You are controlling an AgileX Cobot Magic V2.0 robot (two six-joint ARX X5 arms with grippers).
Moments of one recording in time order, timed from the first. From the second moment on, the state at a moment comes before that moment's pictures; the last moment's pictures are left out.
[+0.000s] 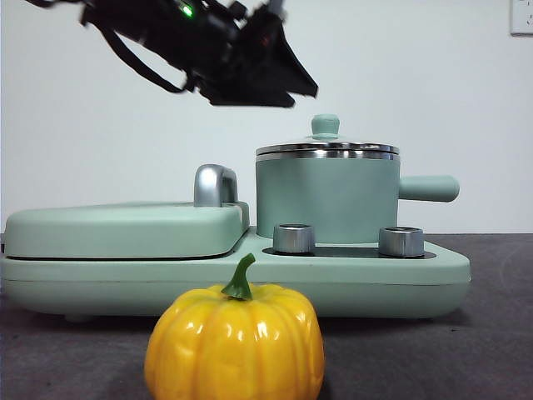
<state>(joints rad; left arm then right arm) -0.63 1.58 1.03 0.28 0.36 0.09 0.22 0.51 0.74 -0.69 -0.41 -0.39</state>
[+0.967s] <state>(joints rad) -0.63 1.74 1.10 0.43 0.31 0.11 0.22 0.53 0.74 -0.69 -0.41 -0.39</state>
